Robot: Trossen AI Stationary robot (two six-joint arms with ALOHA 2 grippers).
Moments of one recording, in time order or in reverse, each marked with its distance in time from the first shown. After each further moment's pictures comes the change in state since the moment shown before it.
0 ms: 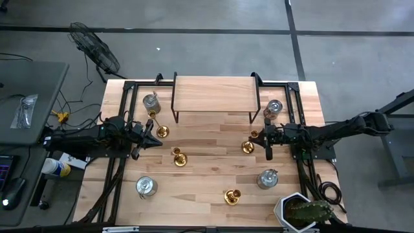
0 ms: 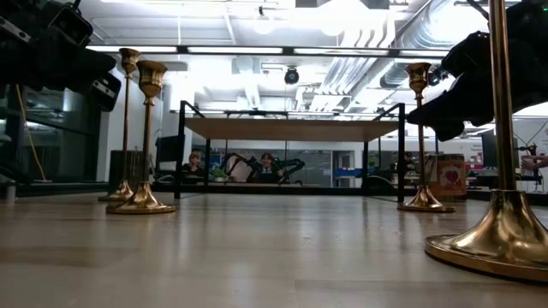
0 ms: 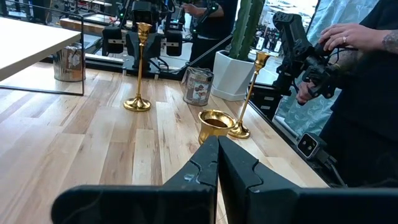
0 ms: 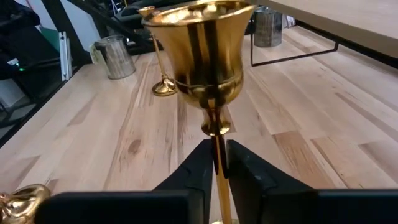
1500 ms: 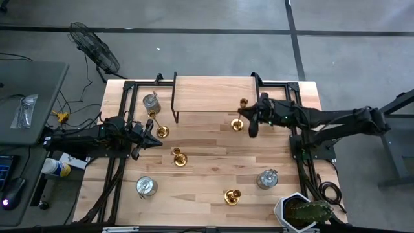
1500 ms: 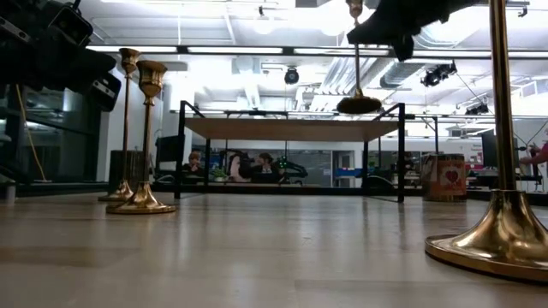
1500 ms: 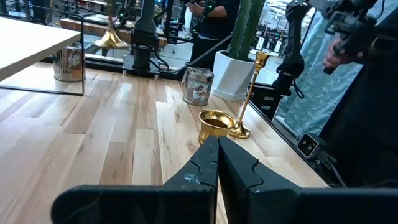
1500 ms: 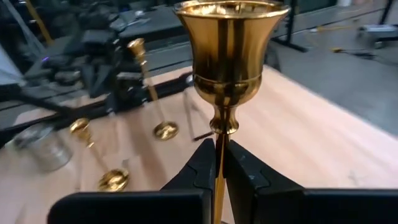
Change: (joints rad) left arm 0.000 0.000 0.000 0.000 0.000 0.000; right arm -0.111 0.251 0.715 -0.481 0.200 0.024
